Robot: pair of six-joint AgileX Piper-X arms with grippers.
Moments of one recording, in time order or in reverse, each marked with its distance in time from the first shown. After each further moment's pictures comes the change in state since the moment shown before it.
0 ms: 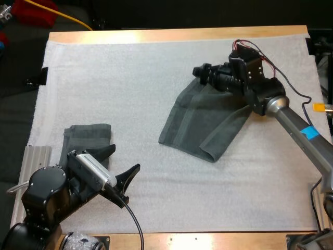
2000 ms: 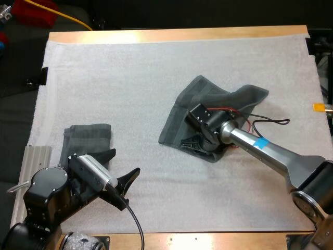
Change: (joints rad) left arm 0.000 0.000 0.000 0.054 0.002 0.000; right arm 0.291 0.189 0.071 0.474 0.305 0.066
